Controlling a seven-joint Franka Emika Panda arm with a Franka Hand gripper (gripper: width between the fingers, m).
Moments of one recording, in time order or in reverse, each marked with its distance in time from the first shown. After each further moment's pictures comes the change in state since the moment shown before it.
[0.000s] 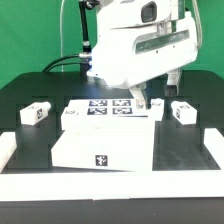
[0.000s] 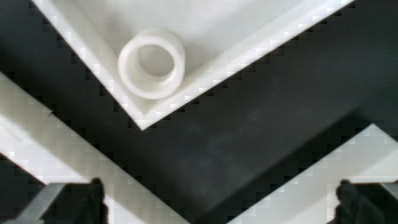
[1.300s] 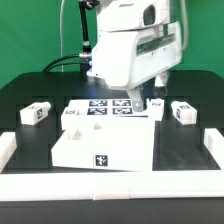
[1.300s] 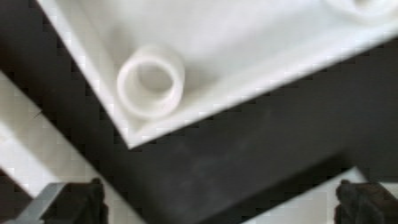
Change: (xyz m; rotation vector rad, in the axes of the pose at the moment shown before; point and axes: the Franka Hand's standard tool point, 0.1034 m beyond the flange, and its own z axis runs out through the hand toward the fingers) arm -0.030 -0.009 0.008 -0.003 -0.014 -0.252
